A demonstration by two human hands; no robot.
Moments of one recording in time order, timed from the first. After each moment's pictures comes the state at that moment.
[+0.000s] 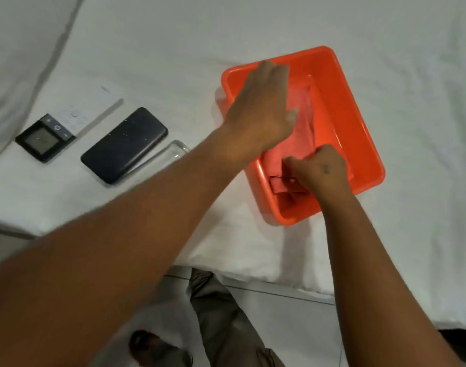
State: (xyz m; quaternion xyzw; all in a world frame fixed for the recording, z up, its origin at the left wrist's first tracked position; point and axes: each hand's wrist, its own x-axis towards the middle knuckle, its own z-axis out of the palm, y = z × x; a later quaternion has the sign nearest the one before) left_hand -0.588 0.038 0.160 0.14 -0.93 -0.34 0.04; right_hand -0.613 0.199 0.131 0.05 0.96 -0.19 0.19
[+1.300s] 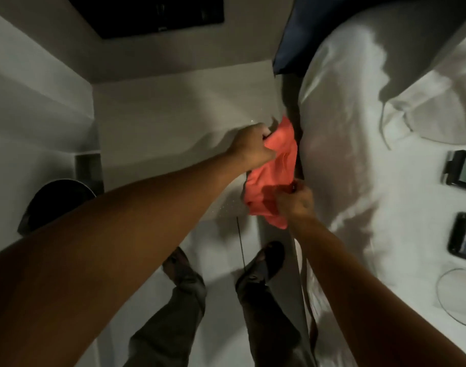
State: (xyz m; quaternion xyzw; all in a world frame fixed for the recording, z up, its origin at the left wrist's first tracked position) left_hand -0.097 -0.166 -0.031 0.70 -0.54 -0.45 0.12; right_hand -0.233 -0.079 -0.025 -0.30 0.77 -0.17 0.54
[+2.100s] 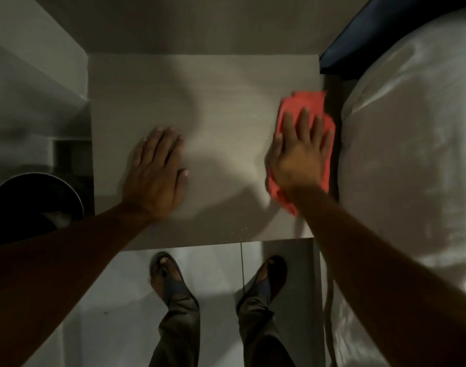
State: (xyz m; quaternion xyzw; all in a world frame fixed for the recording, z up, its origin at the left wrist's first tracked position) left_hand 0.108 -0.048 -0.117 0.71 -0.70 -0.08 0.03; right_hand -0.156 -0.172 -0.107 -0.75 0.65 0.02 0.10
